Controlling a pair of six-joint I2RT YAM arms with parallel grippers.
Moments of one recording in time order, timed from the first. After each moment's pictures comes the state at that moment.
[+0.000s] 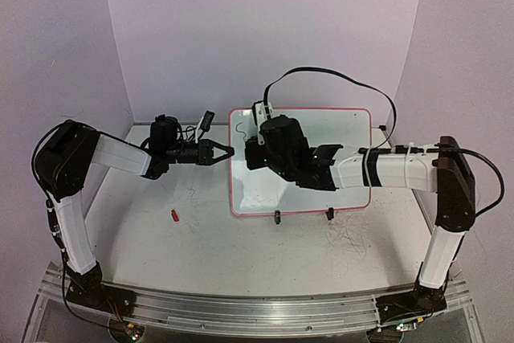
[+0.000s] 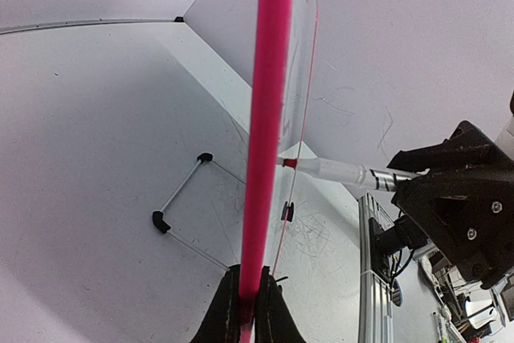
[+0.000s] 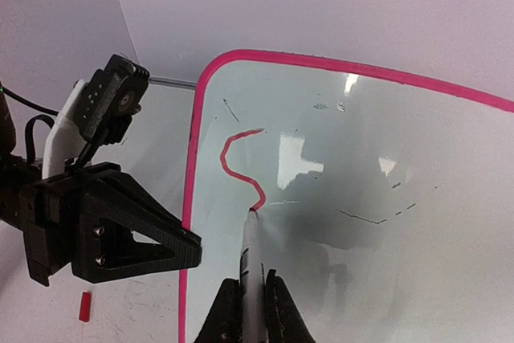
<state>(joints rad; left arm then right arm) -0.47 1.90 1.04 0.65 0.88 -0.52 0.99 1.87 1.41 0.08 0.49 0.28</state>
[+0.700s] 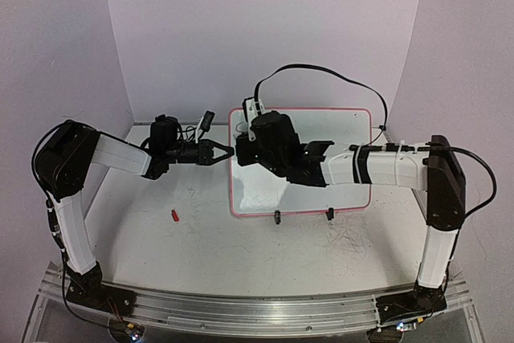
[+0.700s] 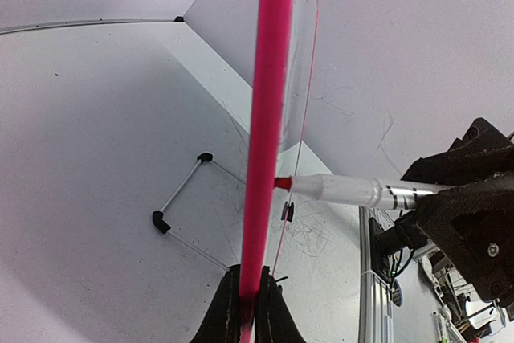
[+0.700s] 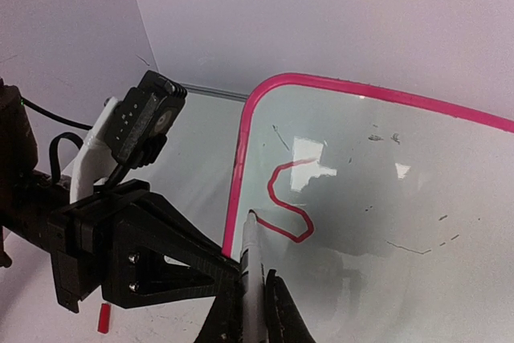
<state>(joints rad) -0.47 1.90 1.04 0.65 0.88 -0.52 1.00 1.93 1.51 0.07 0.46 0.28</state>
